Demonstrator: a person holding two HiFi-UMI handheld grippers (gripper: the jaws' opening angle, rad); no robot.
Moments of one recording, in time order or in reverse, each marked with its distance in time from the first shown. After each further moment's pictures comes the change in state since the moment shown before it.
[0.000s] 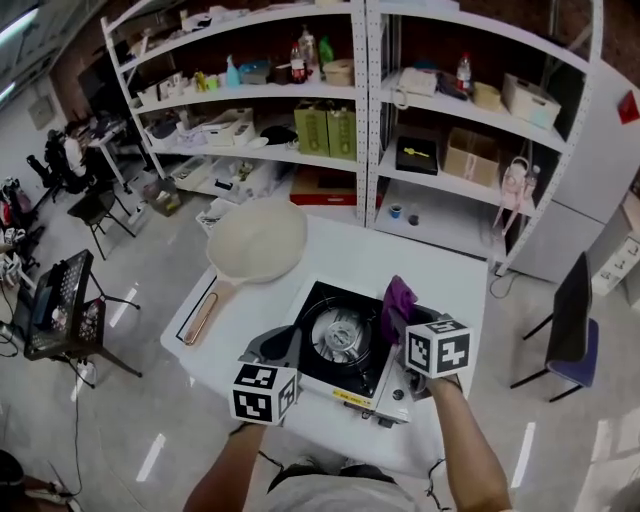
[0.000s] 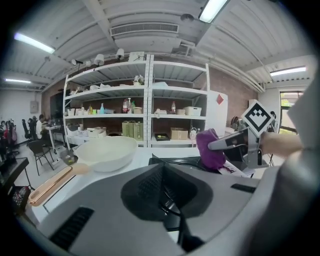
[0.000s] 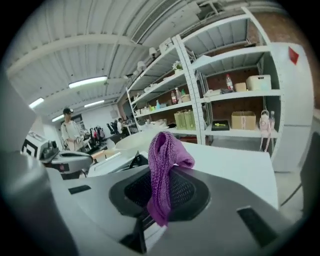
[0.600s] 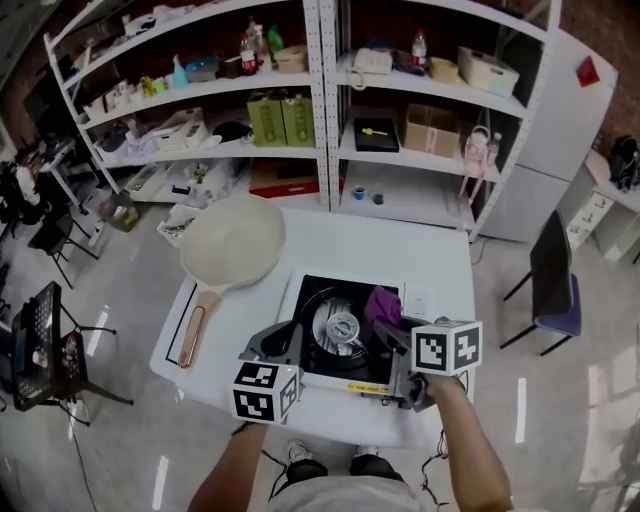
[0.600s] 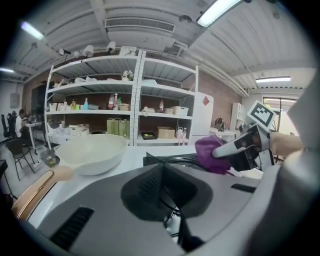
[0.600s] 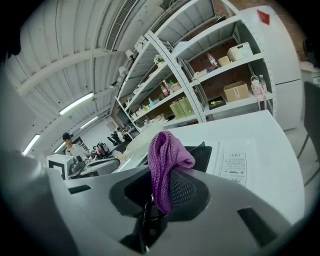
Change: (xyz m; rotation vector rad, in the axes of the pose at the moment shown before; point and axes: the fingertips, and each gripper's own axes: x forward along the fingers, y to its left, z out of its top) left arm 0.017 0.012 -0.007 0.031 0.010 -0.191; right arm -0.009 0.055 -0.032 0.300 0.039 0.075
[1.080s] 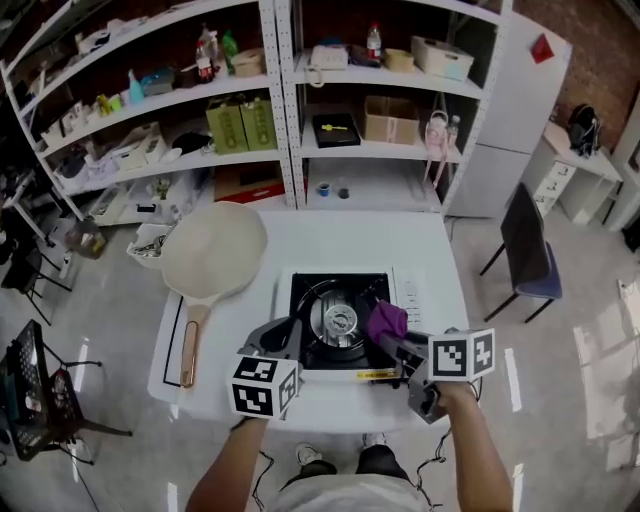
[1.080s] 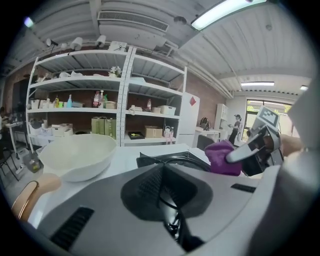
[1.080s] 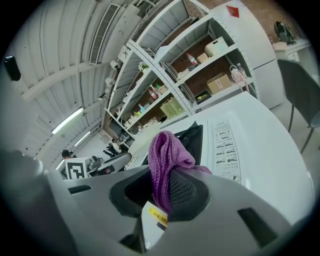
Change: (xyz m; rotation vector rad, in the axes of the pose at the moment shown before) left arm 0.009 0.004 0.001 0.044 0.008 -0.175; right arm -0.031 0.023 -0.037 0.194 -0.052 -0.036
